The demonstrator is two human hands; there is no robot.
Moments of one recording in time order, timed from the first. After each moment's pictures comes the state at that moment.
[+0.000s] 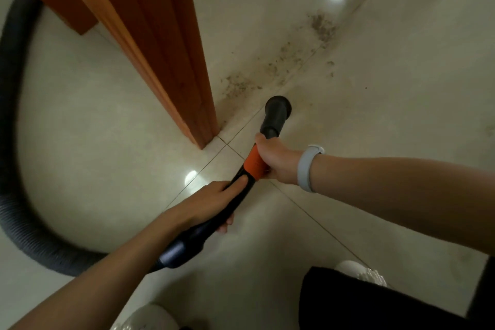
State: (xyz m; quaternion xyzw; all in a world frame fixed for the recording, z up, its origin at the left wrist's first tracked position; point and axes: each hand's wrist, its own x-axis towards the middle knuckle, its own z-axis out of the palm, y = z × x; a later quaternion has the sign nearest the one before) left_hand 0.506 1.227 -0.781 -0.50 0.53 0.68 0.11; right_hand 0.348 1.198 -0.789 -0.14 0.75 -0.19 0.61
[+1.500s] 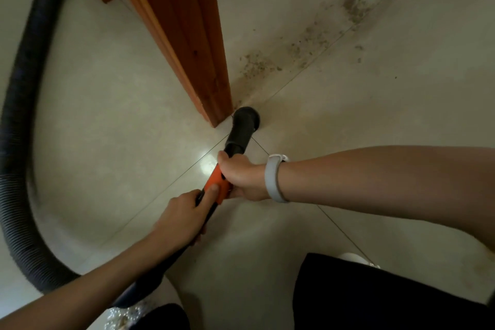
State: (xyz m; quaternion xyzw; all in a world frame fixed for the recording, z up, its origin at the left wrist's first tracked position) left_hand 0.542 1.291 -0.770 -0.67 0.54 0.50 0.04; right_hand 0.414 1.236 -0.799 -0.17 0.65 -0.07 0.74
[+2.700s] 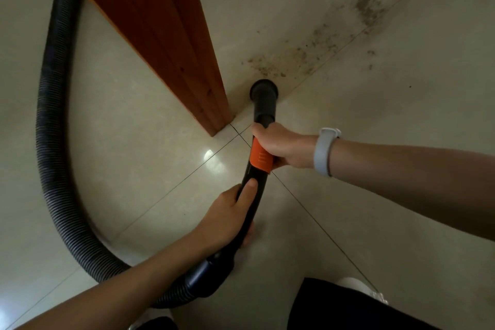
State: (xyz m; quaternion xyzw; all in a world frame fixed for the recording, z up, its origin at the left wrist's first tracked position) left_hand 0.473 1.270 -0.775 -0.61 0.47 0.64 -0.05; right_hand 0.340 1.171 -0.794 -0.32 0.69 -0.05 0.65
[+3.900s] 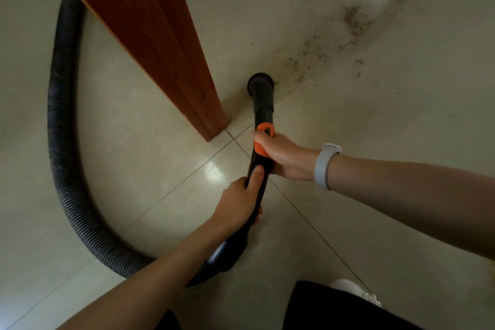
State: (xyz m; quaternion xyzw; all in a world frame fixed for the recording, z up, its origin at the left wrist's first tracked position) left_hand 0.439 1.259 -0.790 -0.65 0.45 0.61 -0.08; right_hand 0.323 1.190 -0.795 -0.23 0.63 -0.17 0.72
